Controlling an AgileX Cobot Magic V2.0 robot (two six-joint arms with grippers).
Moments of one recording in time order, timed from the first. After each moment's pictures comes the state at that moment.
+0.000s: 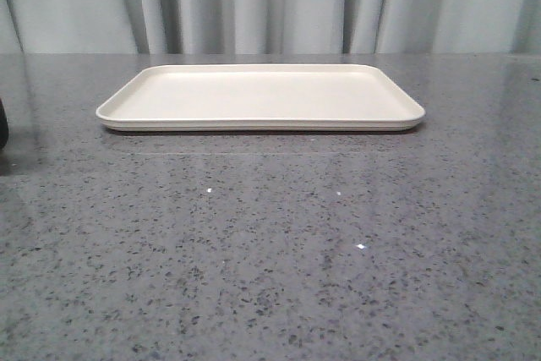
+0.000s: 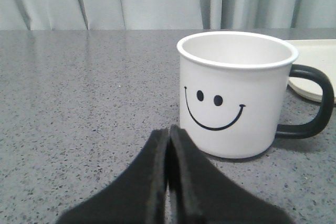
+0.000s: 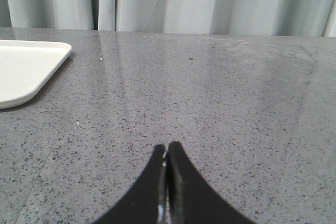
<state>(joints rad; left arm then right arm) 0.01 -0.01 0.00 -0.09 0.16 0.06 -0.03 -0.01 0.03 -0.04 0.12 0.07</state>
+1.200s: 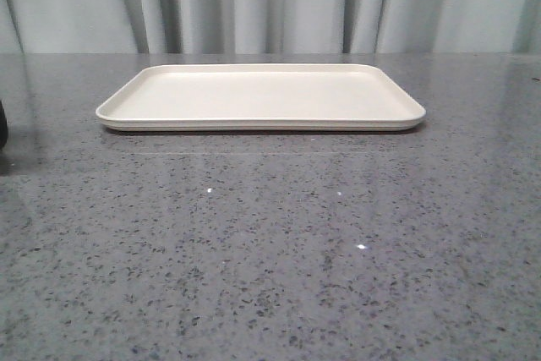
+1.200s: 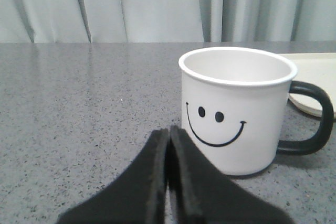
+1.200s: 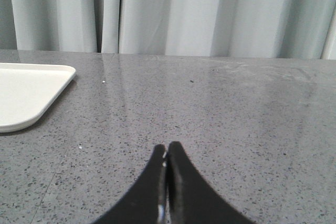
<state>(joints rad) 0.01 -0.01 0.00 -0.09 0.11 0.06 -0.03 -0.01 0.03 -0.04 0.05 0.07</state>
